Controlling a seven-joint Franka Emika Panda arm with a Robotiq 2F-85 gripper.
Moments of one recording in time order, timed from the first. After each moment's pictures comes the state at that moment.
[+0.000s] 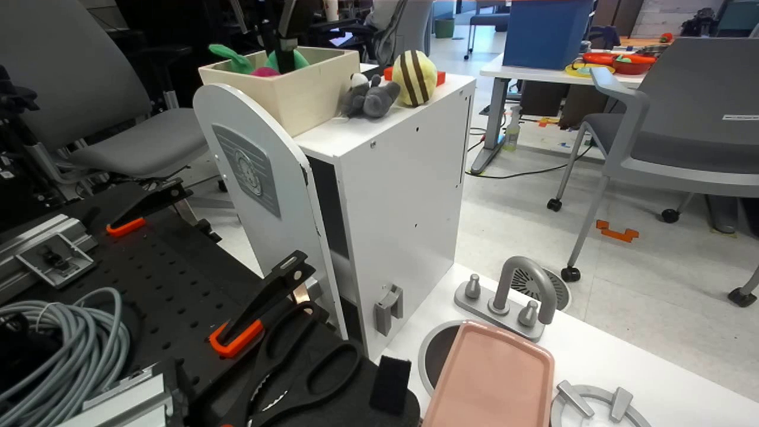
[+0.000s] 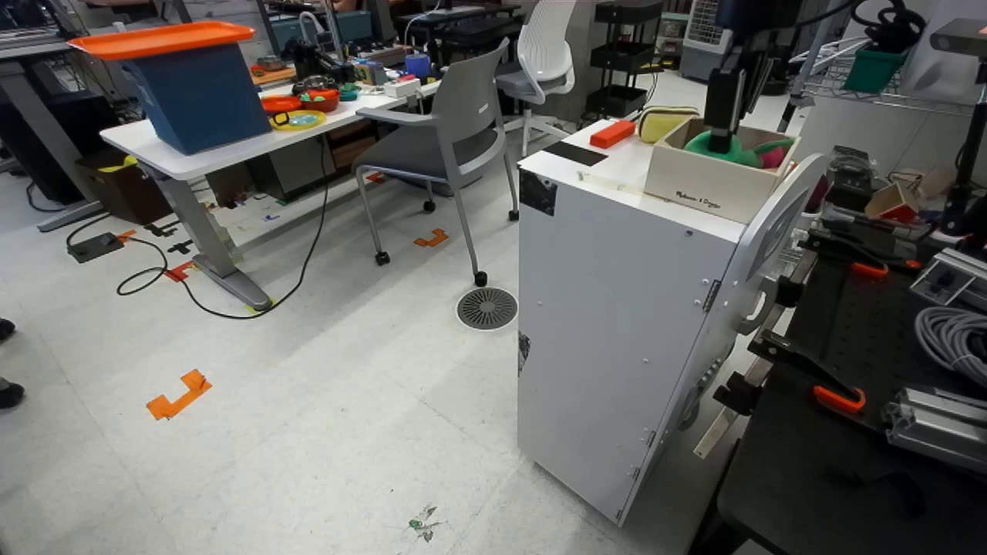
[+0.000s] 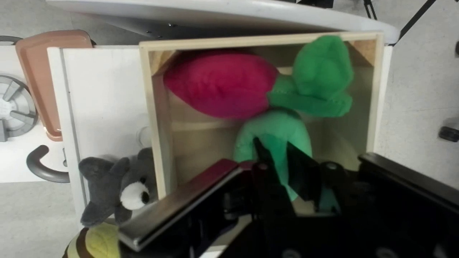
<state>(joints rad) 0.01 0.07 0.02 -2.34 0.08 2.35 -0.08</state>
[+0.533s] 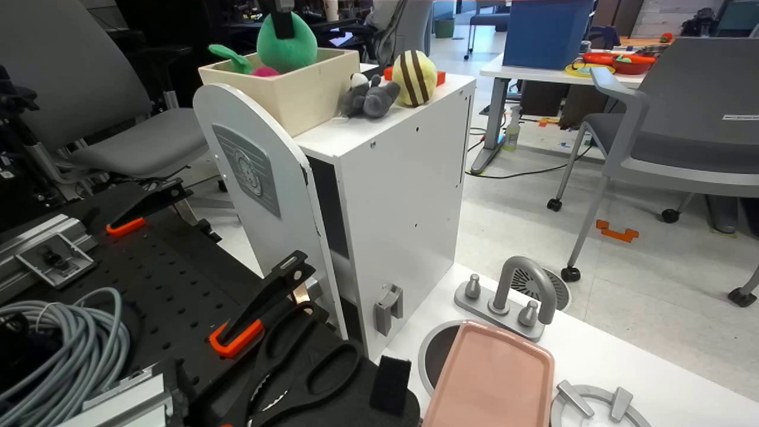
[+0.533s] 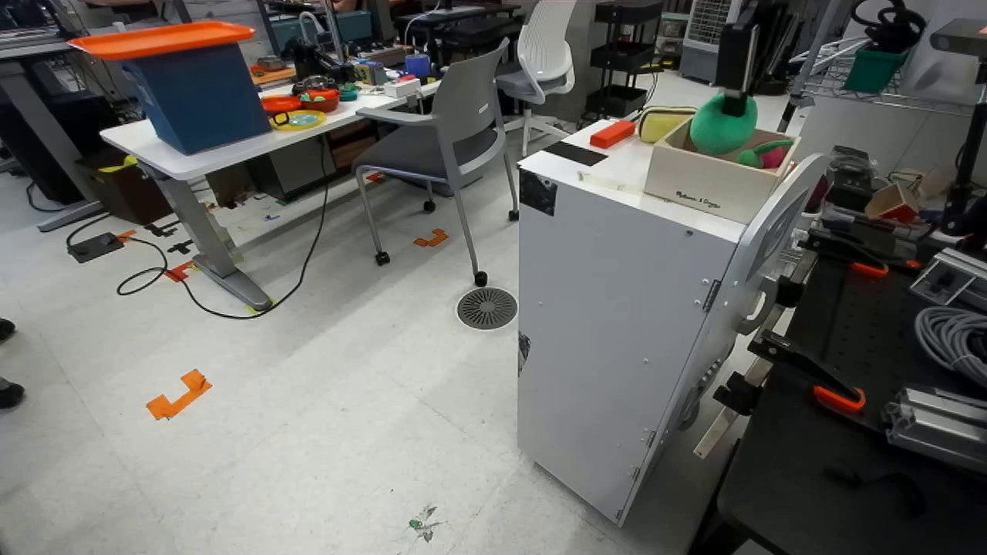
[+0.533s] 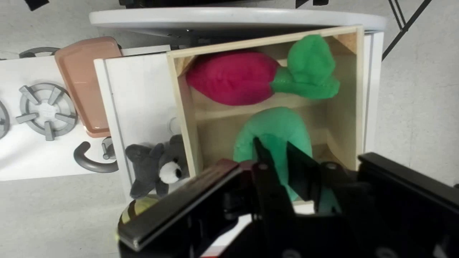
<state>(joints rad) 0.01 -0.02 0.02 -2.35 0.00 2.30 0.07</state>
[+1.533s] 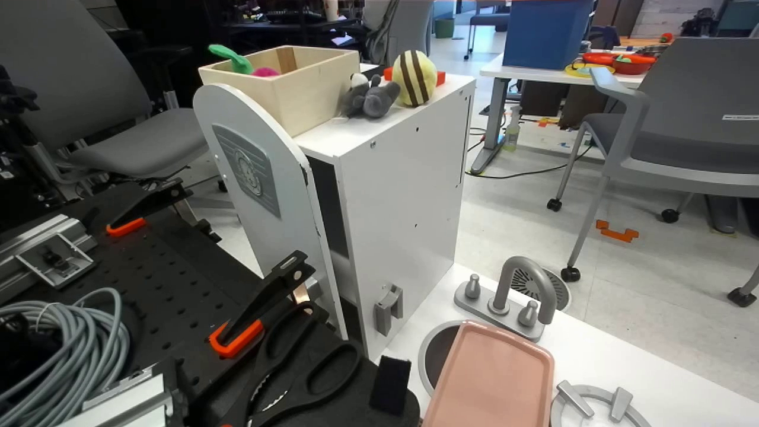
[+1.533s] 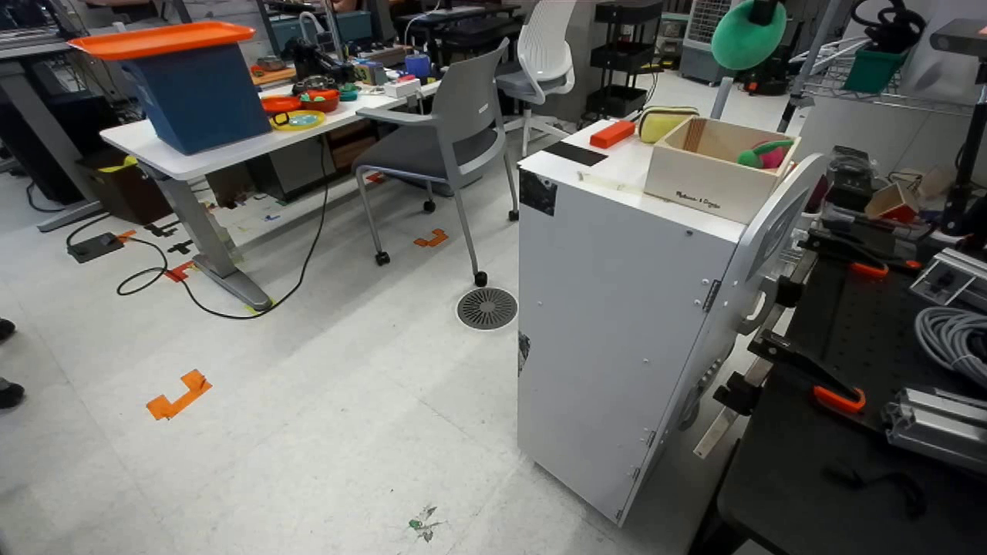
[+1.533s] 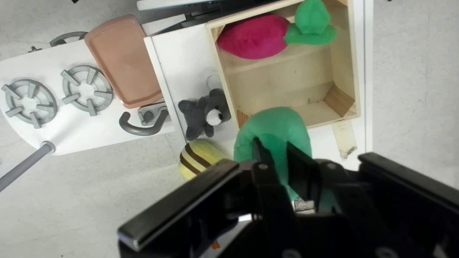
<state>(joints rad) -0.04 -0.20 0.01 -2.35 -0.04 2.26 0.17</state>
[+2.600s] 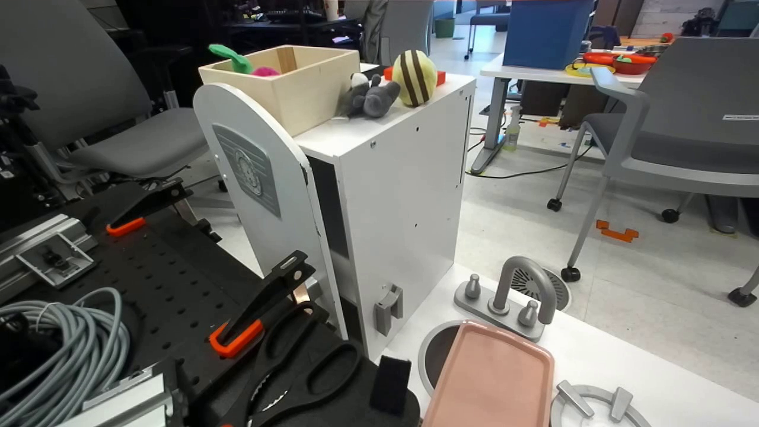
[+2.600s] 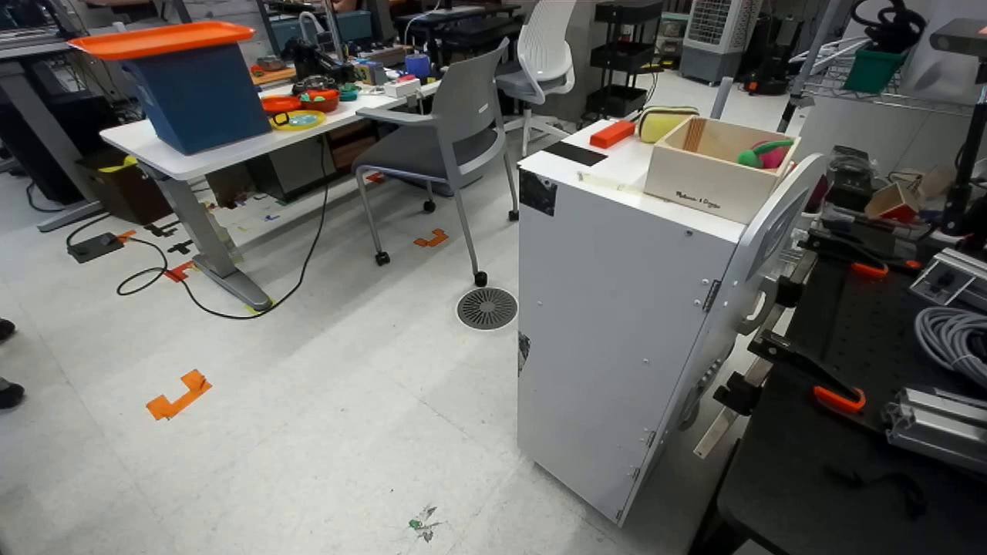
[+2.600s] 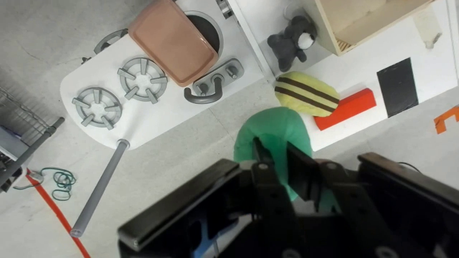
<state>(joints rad) -0.17 -0.22 -0.11 -2.25 -0.04 2.22 0.23</state>
